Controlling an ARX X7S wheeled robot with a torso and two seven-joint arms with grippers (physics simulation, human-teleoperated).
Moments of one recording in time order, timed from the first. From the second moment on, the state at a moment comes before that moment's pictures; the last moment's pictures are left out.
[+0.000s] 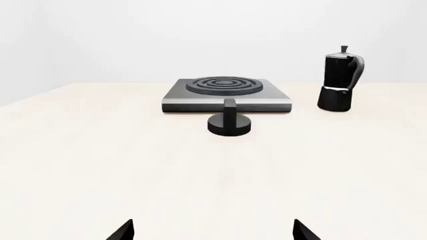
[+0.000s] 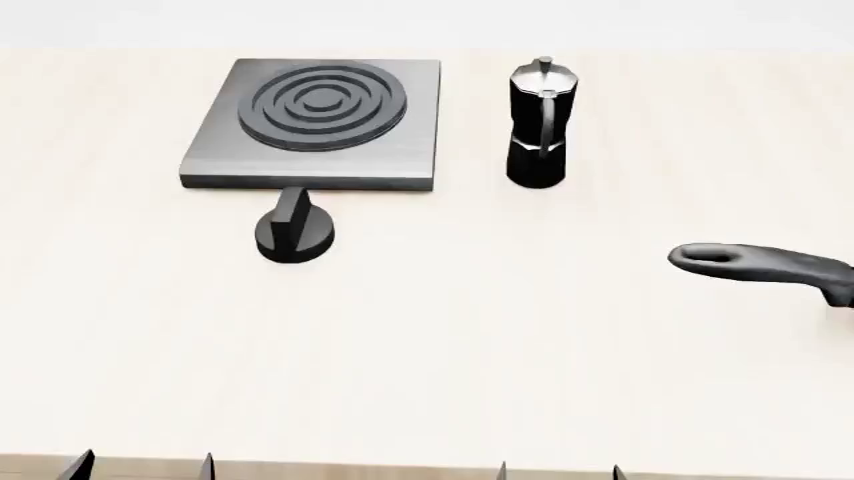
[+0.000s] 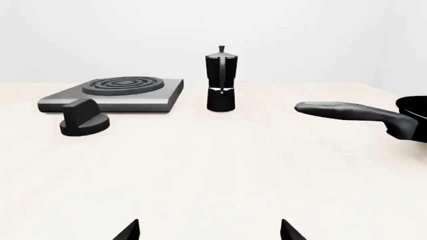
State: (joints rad) left arm 0.00 0.00 0.00 0.00 0.00 0.00 0.00; right arm 0.00 0.00 0.00 0.00 0.00 0.00 0.00
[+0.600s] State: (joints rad) left arm 0.00 -0.06 0.07 -0.01 -0.03 0.02 -0.06; right arm 0.00 0.06 -0.07 0.00 0.04 0.00 0.07
